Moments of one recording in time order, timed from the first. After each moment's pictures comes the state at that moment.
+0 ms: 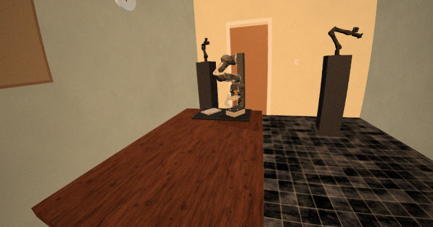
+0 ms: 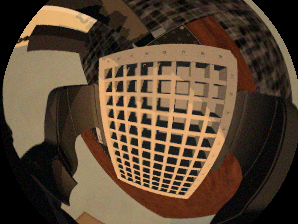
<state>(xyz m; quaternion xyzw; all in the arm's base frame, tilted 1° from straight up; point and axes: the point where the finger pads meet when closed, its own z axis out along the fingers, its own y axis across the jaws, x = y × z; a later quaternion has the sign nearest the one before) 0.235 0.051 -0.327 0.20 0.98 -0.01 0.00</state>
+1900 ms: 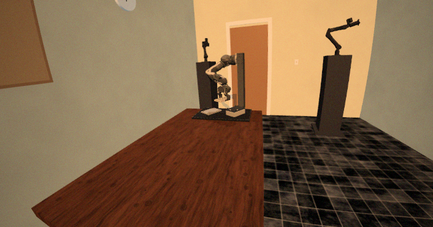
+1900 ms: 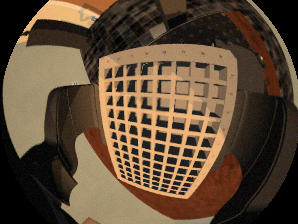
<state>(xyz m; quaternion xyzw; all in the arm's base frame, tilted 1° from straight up) 0.237 -0.070 -0.347 0.21 0.98 -0.01 0.00</state>
